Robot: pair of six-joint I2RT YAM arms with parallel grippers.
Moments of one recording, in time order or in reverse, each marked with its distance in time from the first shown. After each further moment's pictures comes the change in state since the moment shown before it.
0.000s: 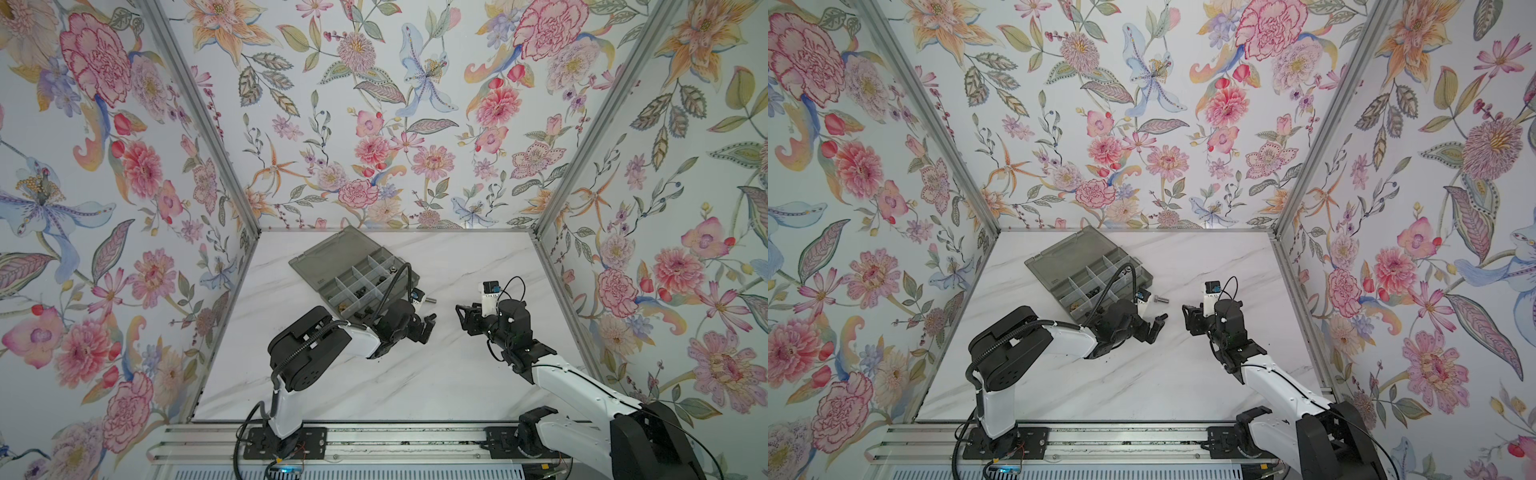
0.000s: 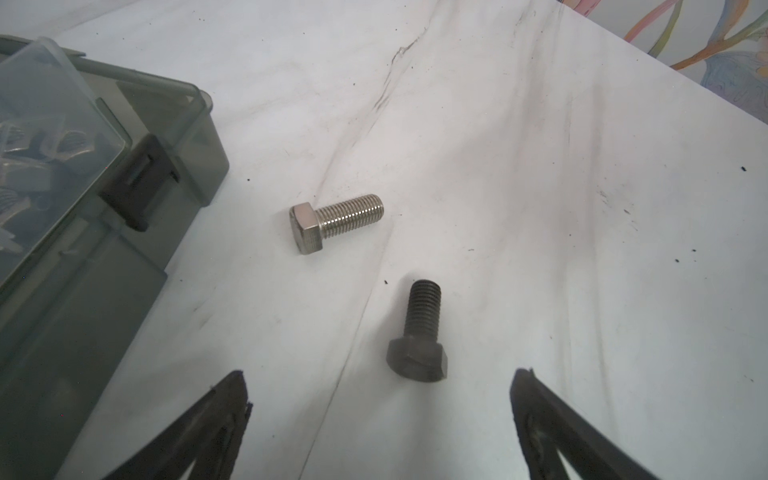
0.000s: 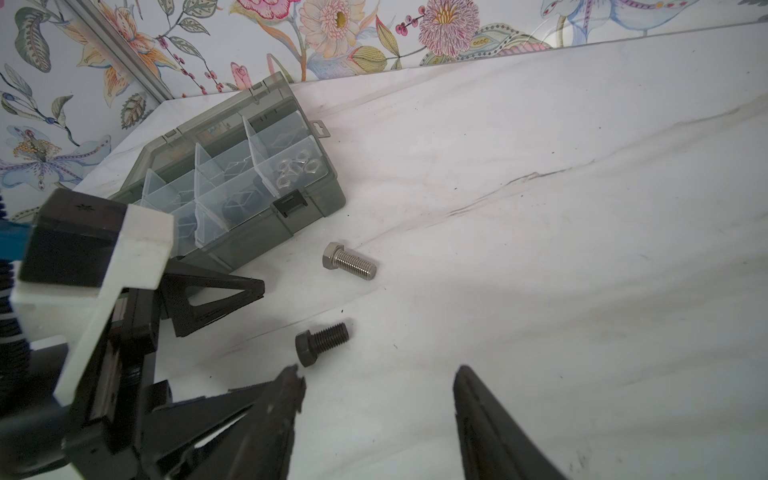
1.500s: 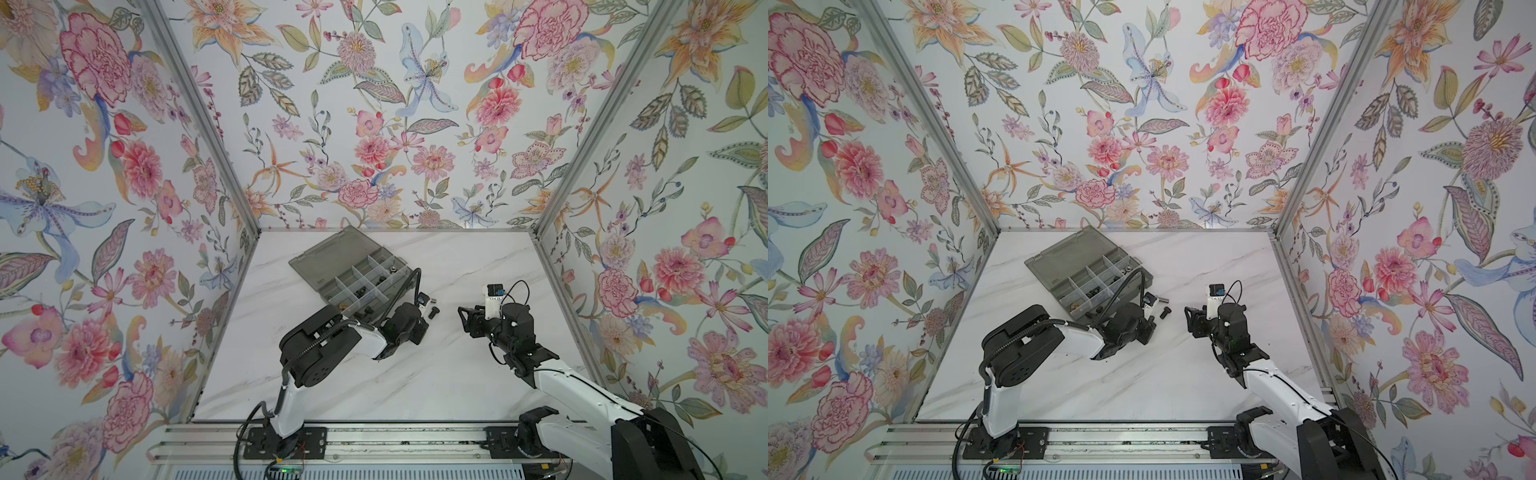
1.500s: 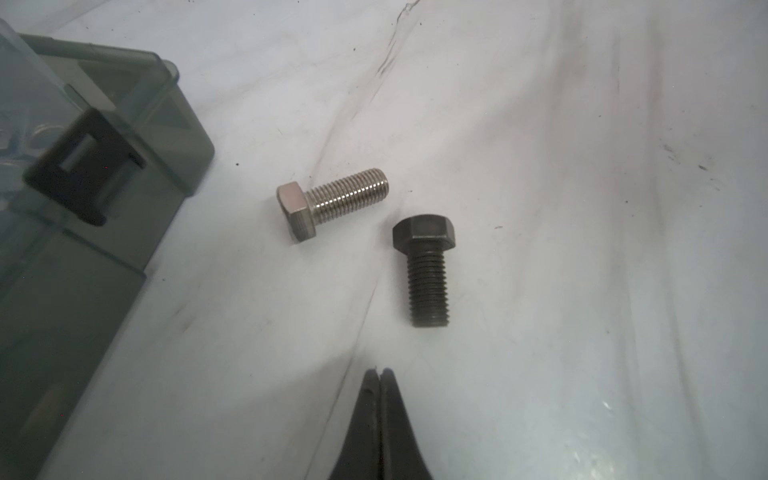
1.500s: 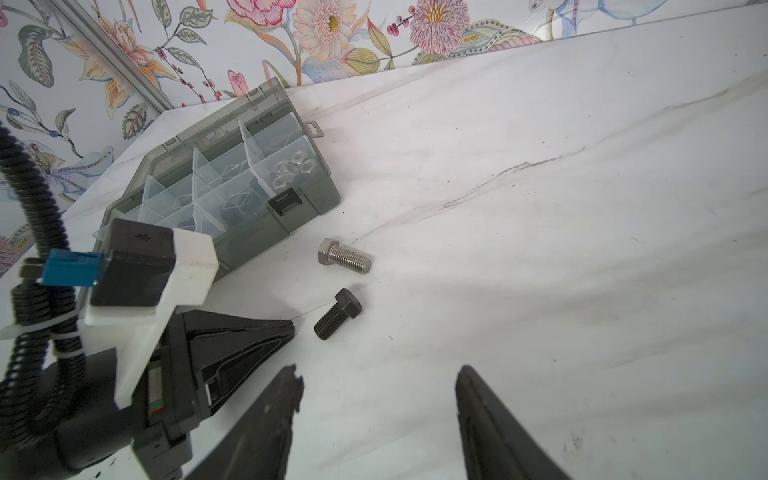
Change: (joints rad) left arm -0.027 0.046 0.028 -0.024 -0.077 0.068; right arm -0.018 -0.038 -0.035 0.022 -0.014 0.026
